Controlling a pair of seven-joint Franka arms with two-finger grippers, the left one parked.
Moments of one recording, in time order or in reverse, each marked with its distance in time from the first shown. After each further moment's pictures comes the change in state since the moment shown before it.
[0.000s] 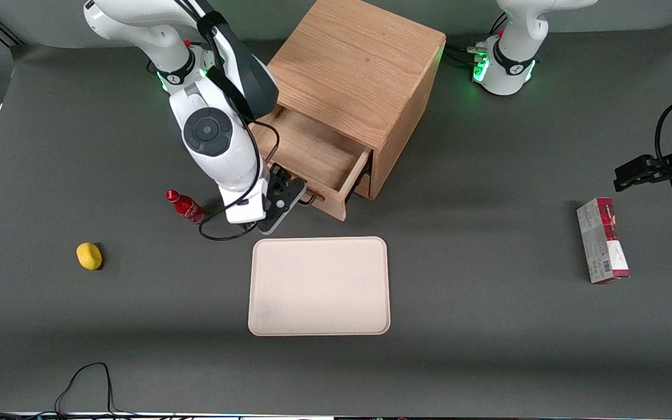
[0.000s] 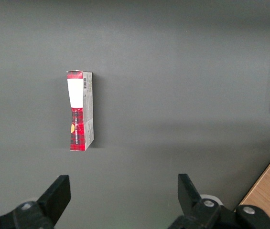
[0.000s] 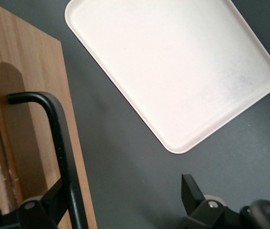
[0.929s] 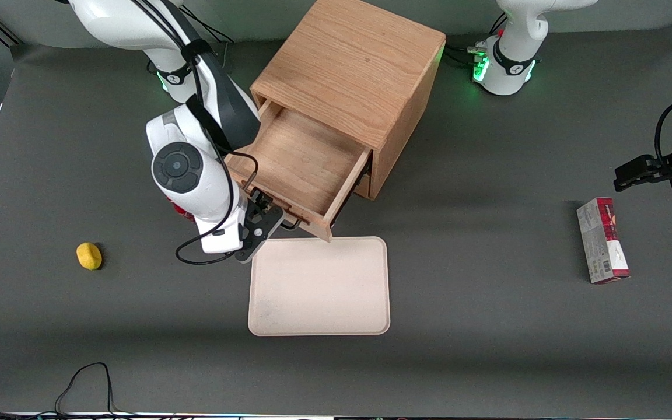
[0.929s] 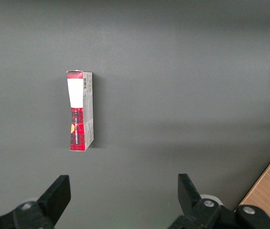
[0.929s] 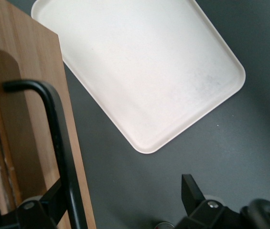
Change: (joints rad) arm -0.091 0.076 -0.001 0.100 -0.003 -0.025 -0.093
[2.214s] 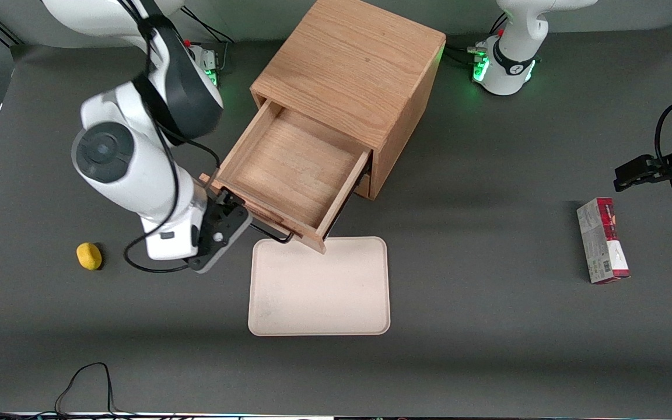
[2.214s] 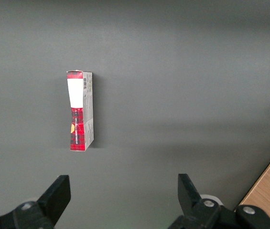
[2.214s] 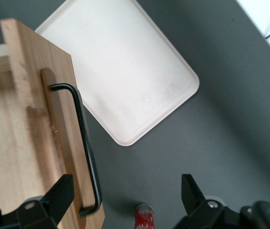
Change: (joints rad) arm -0.062 0.004 -0.006 0.287 -0.001 -0.223 0.000
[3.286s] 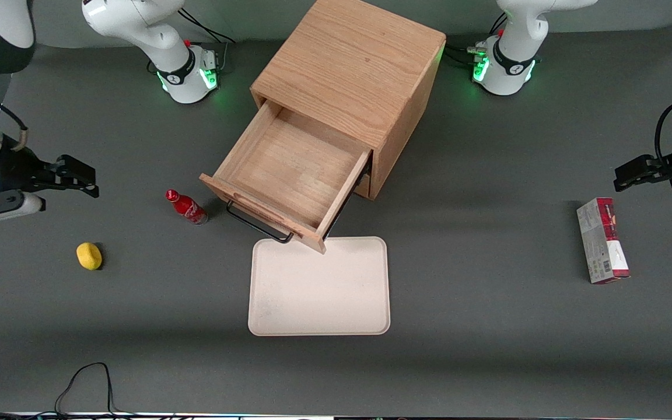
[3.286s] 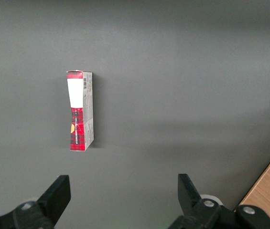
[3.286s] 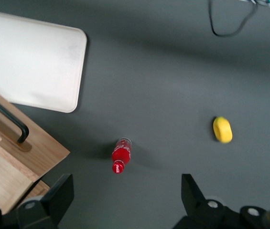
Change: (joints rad) arm -0.015 -0.273 -0.332 -0.124 0.005 -0.190 0.363
